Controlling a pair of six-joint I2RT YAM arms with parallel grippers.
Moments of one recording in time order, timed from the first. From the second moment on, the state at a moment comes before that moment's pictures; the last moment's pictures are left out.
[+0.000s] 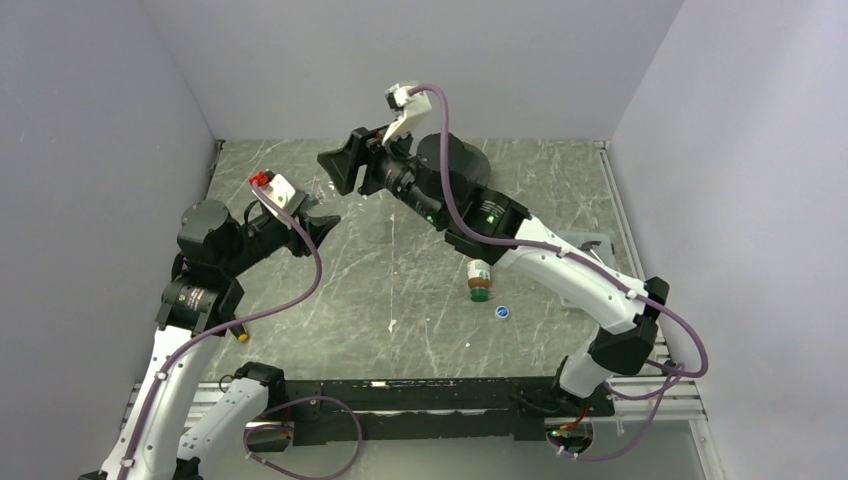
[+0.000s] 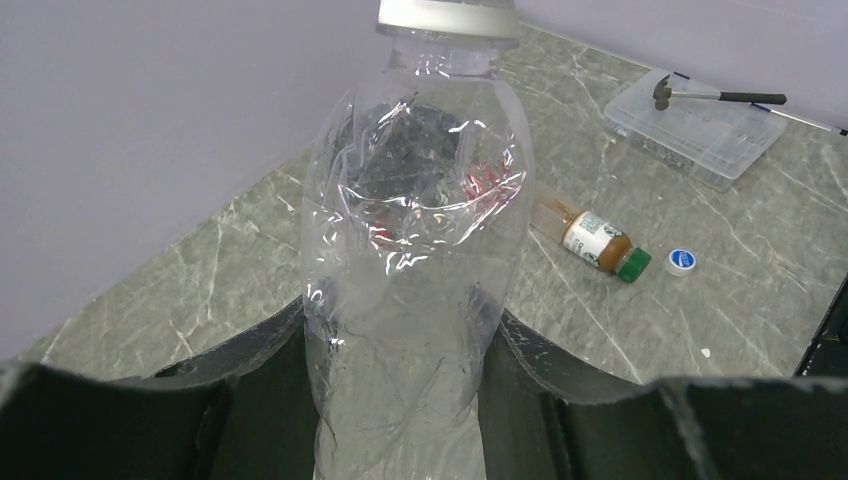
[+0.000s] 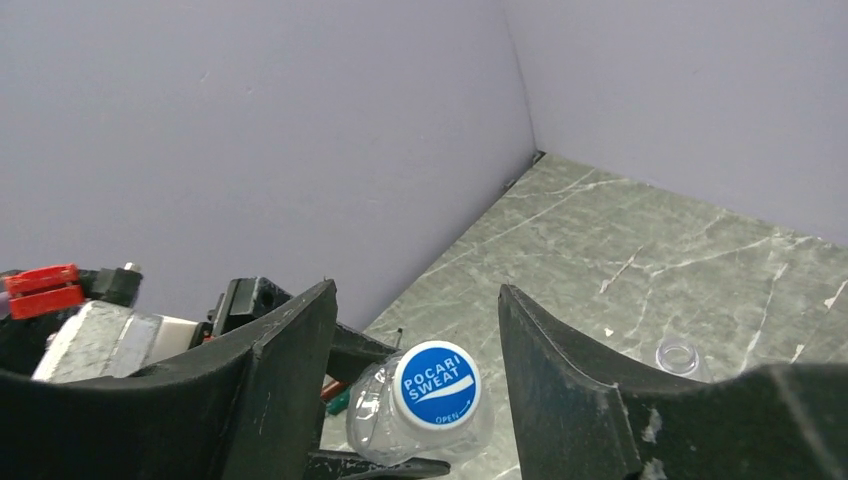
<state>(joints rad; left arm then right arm) -0.24 0.76 1.03 -0.33 0.54 0.16 1.07 1.58 1.84 -0.16 0.23 0.38</state>
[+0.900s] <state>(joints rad) -0.24 0.76 1.03 -0.31 0.55 0.05 1.06 1.62 1.85 -0.16 0.21 0.40</state>
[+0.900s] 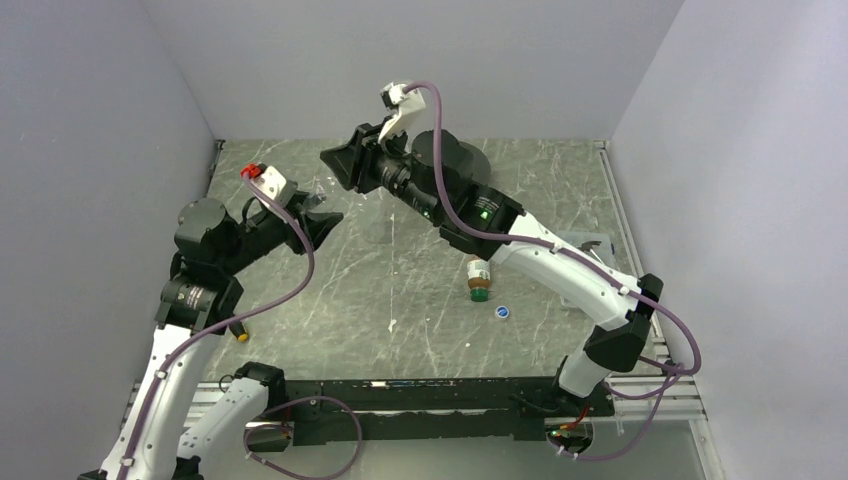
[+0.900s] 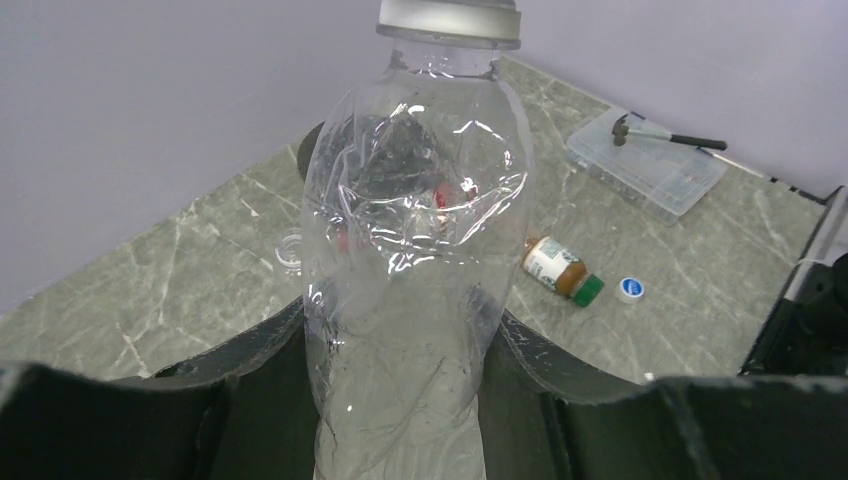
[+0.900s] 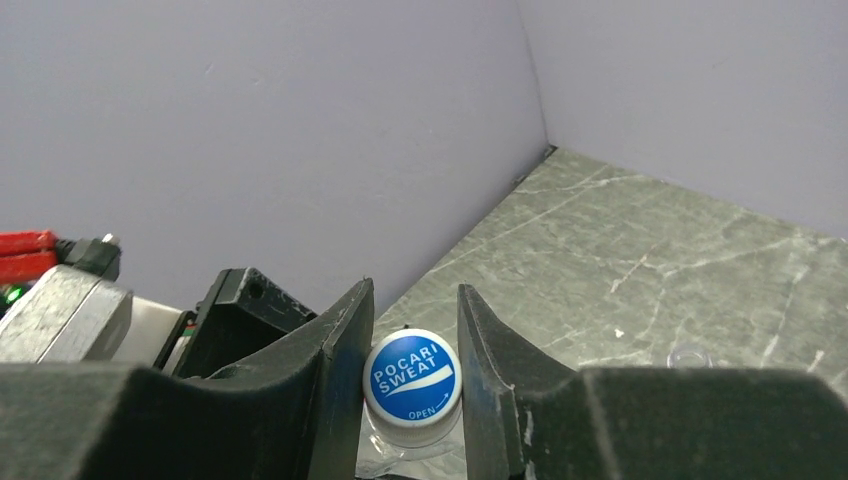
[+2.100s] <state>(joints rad) -0.24 0.81 1.10 -0.31 0.71 0.02 1.07 1.51 1.90 -0.22 0.09 0.31</state>
